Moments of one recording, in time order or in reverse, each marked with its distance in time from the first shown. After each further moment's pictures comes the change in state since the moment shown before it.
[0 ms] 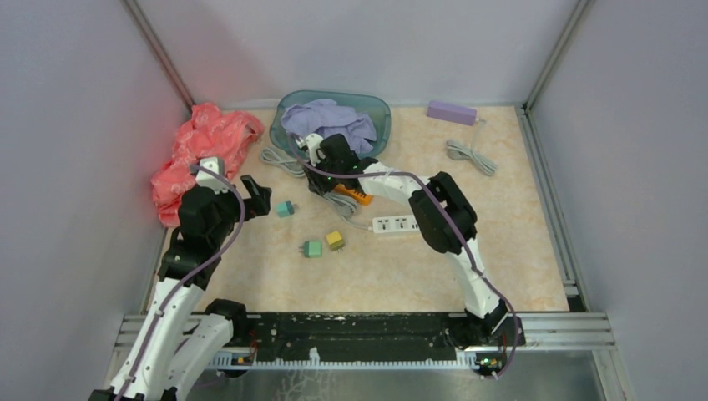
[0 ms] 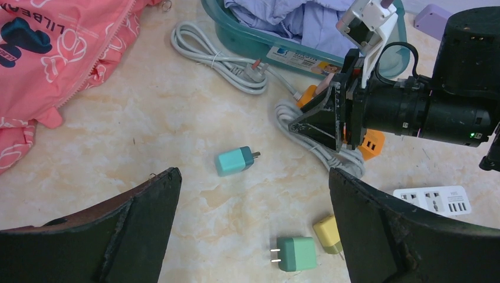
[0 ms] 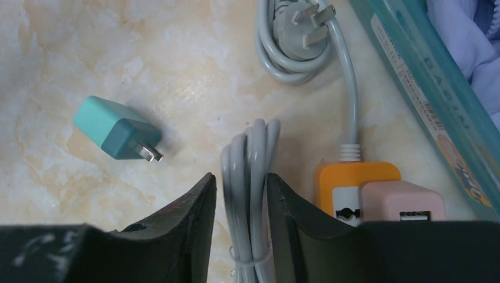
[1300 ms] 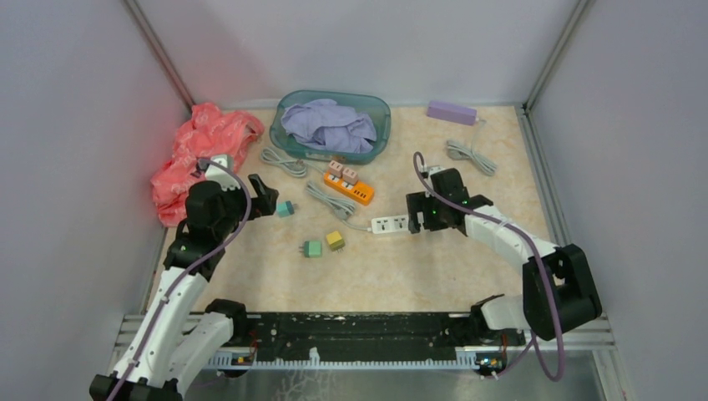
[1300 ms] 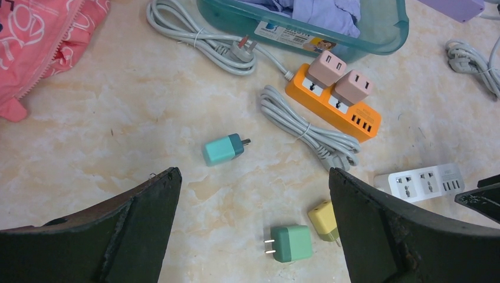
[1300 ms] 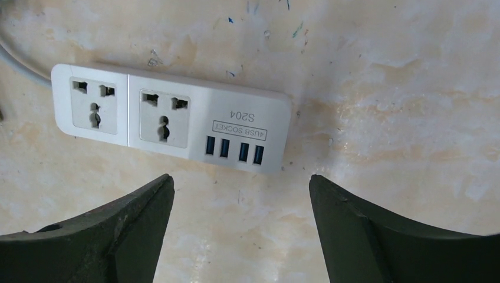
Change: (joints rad) left arm 0.014 0.074 -0.006 0.015 0.085 -0.002; right arm -0.385 -0.902 -0.931 -0.271 0.172 0.191
